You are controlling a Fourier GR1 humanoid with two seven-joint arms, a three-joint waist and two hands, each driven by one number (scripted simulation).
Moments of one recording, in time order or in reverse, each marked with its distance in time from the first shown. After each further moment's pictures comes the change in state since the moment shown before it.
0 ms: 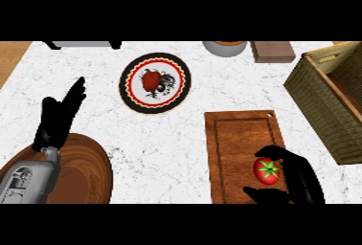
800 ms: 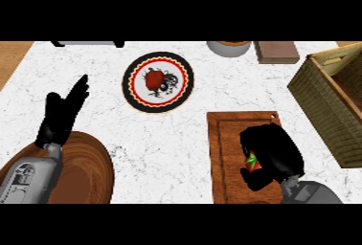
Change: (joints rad) left arm -0.025 -0.011 0.000 0.003 -0.008 -0.014 0.029; right arm -0.350 -0.116 0.220 -0.068 0.311 0.519 0.242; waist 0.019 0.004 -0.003
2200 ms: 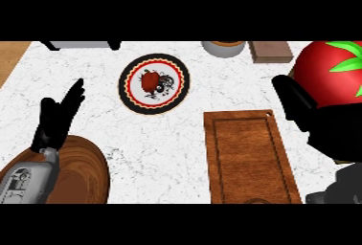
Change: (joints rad) left arm 0.033 -0.002 0.026 -0.003 -0.005 -0.009 -0.022; right arm -0.824 0.213 -0.605 -0.346 -0.645 0.184 0.631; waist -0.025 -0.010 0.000
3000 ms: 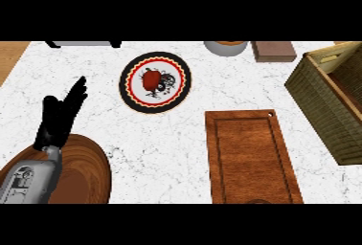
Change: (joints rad) left arm -0.013 -0.012 -0.004 -0.006 -0.007 0.005 0.007; right arm -0.187 -0.537 -0.069 0.522 0.088 0.238 -0.190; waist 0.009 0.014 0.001
